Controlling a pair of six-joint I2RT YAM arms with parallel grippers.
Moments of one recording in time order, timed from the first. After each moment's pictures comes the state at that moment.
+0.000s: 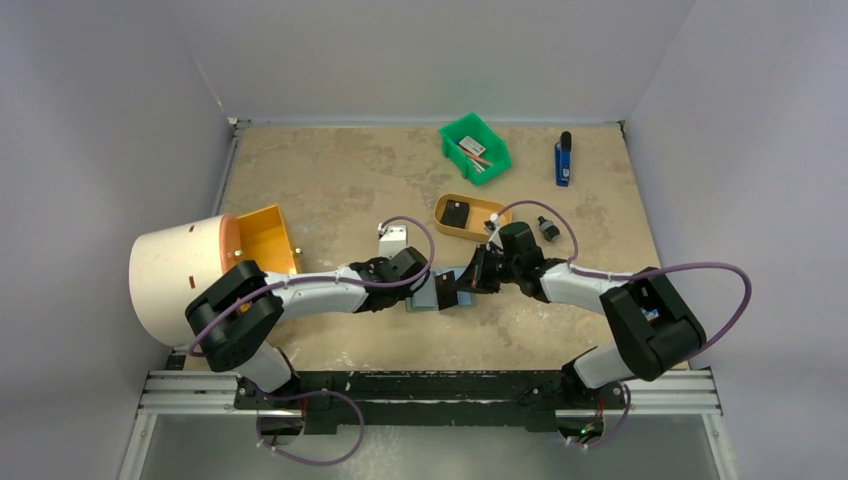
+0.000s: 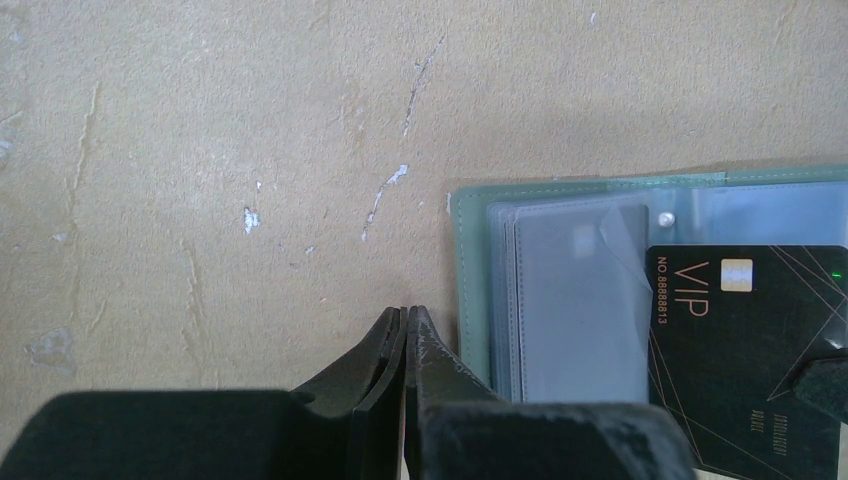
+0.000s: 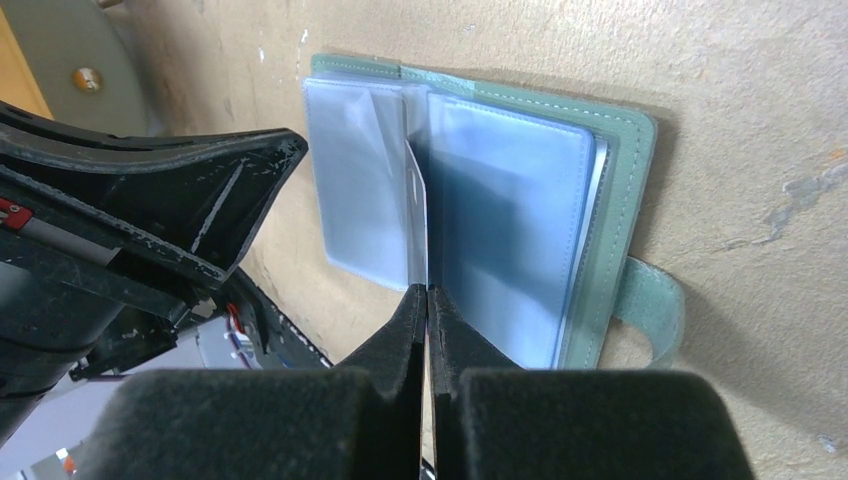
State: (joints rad) left arm -0.94 1.57 0.79 -0.25 -0.53 -0.84; right arm 0.50 1.47 0.55 0.12 -0.46 0.80
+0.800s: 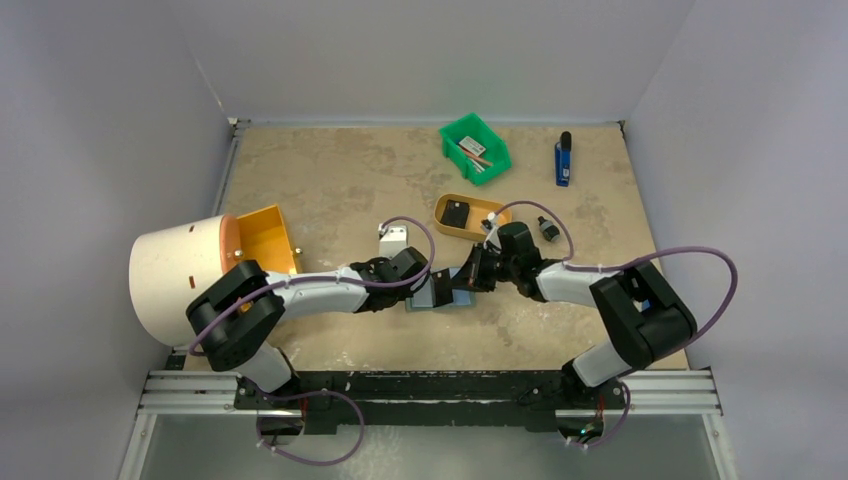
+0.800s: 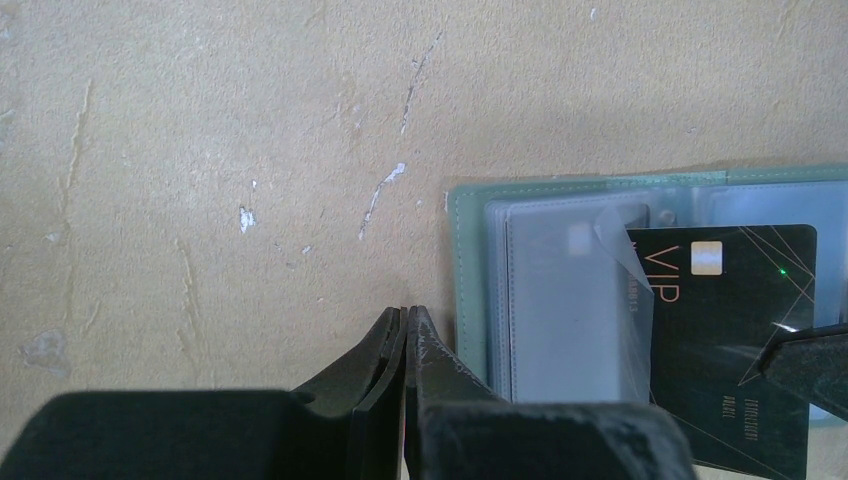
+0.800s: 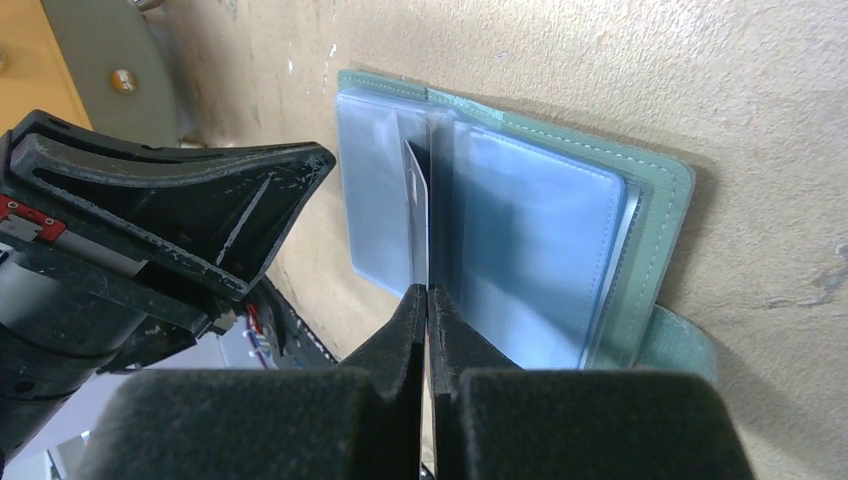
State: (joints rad) left arm -0.94 1.57 0.79 -0.25 -0.53 -0.84; right arm 0.50 1.53 0.55 0.24 -0.51 0.83
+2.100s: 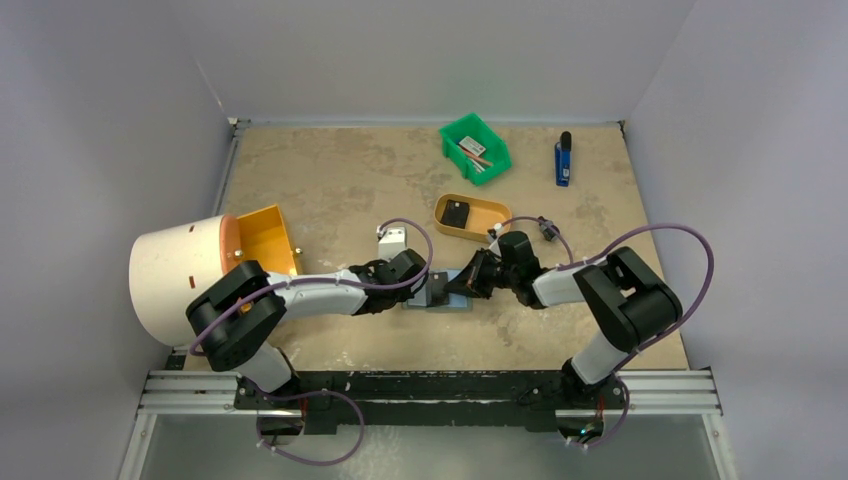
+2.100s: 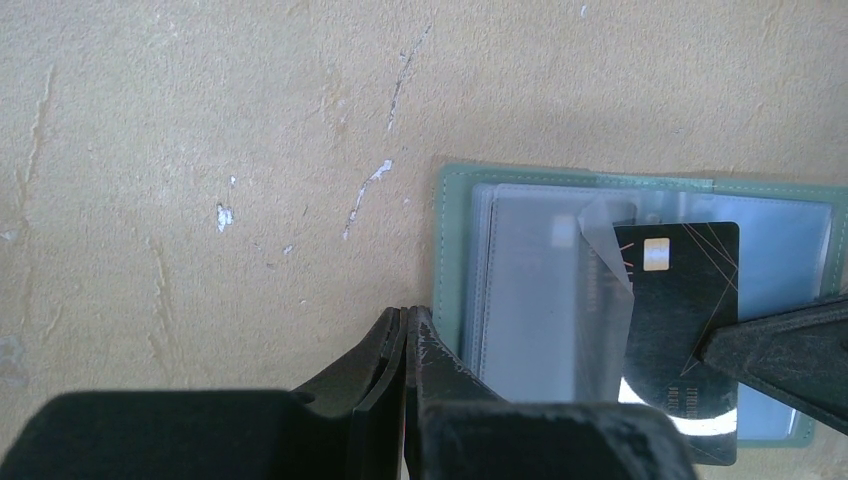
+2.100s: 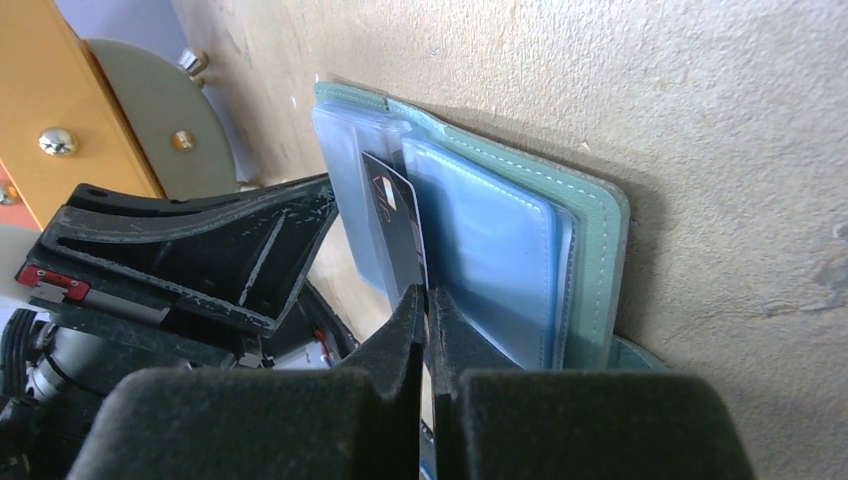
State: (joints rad) left arm -0.94 1.57 0.75 -0.19 -0.50 -0.86; right arm 0.50 1.63 0.47 0.46 -0.52 1.08
